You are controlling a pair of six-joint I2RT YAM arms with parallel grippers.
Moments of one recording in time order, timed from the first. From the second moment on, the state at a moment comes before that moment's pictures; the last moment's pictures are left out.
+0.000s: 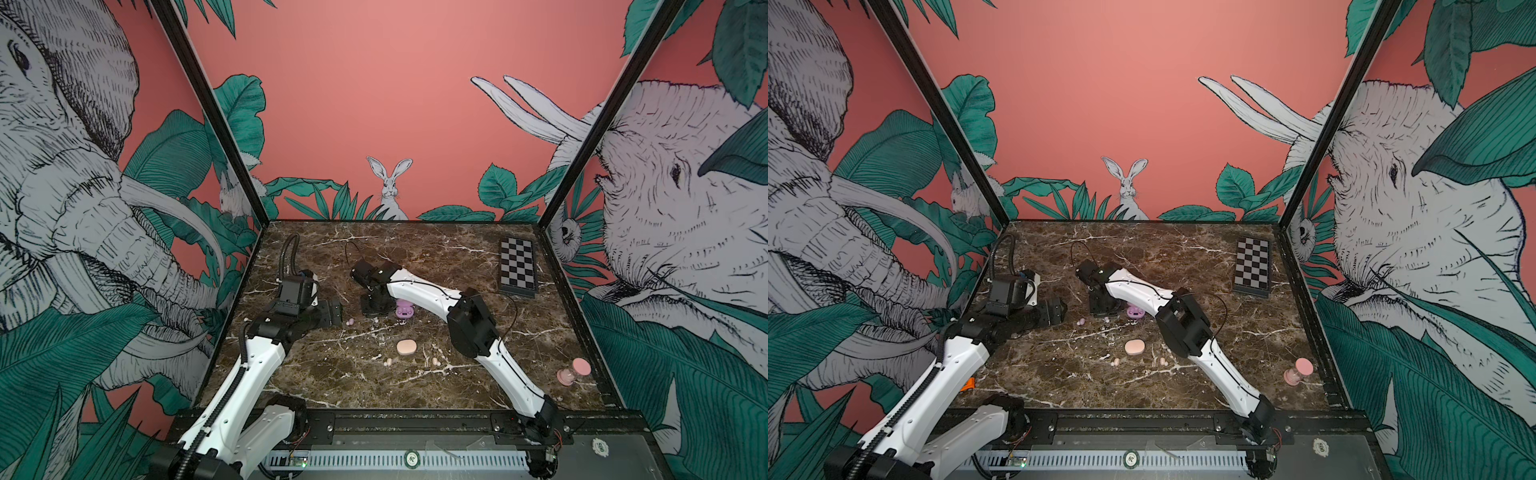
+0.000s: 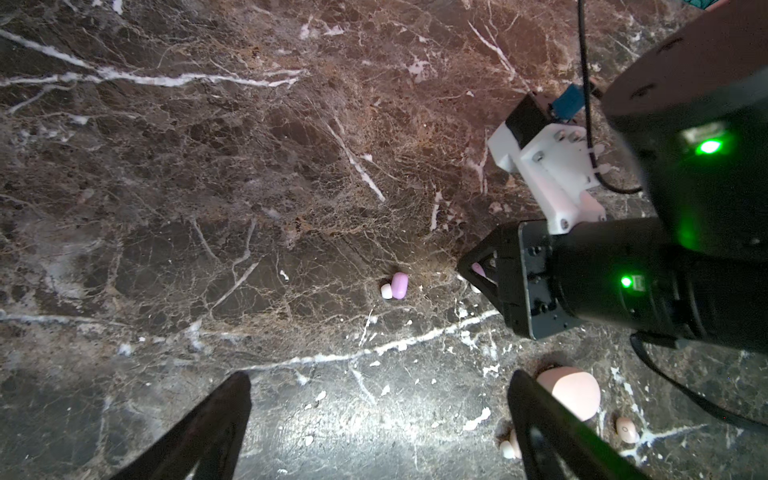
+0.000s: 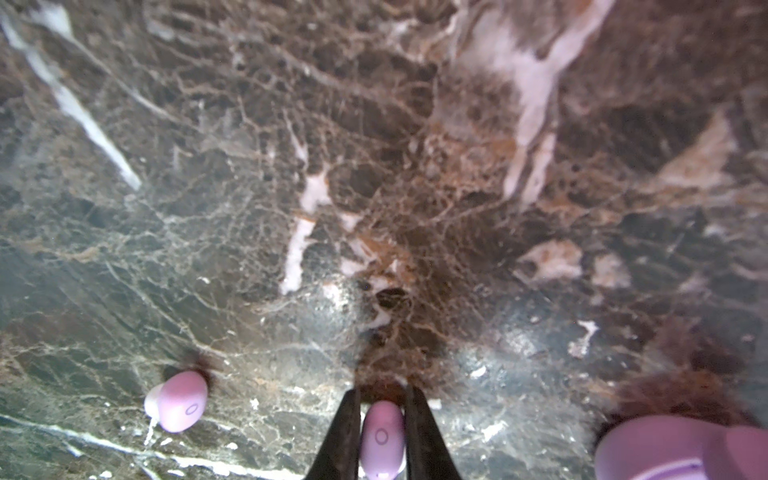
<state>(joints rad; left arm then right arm) -0.25 0.94 0.78 -0.73 0.07 -0.37 0.91 2.48 2.21 -1.09 -0.05 0.69</state>
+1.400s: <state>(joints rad) -0.24 0.92 0.77 -0.68 0.17 -0.35 0.89 1.88 1.78 -0.91 0.00 0.48</state>
